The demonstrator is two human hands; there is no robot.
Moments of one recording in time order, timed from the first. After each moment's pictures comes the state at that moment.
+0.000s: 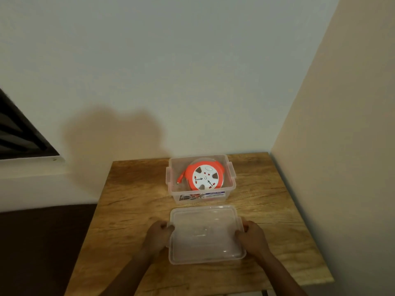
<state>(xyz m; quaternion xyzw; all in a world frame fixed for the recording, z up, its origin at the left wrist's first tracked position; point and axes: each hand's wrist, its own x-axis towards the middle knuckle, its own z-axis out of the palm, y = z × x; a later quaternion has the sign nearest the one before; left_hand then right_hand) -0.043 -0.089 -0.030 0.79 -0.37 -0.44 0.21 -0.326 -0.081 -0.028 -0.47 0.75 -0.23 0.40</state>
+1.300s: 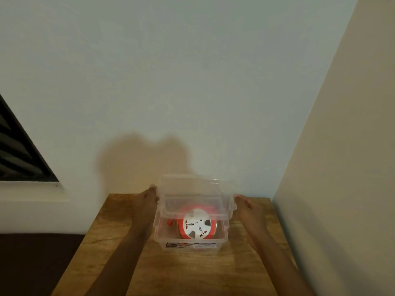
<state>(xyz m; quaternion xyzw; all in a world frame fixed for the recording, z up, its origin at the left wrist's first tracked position) -0.077 -0.209 0.110 0.67 -0.34 -0.34 0.56 -0.340 -0.231 0.098 -0.46 0.62 -0.47 0.43</state>
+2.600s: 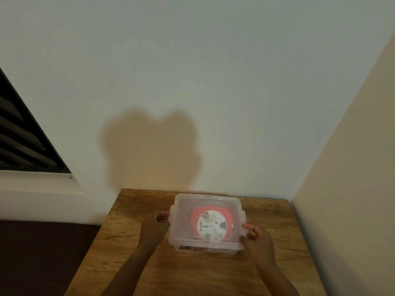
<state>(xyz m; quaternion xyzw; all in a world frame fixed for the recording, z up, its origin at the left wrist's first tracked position) -0.036 -0.206 0.035 0.74 -0.38 -0.35 0.42 -0.320 -0.218 0.015 -0.46 0.69 -0.38 0.41</state>
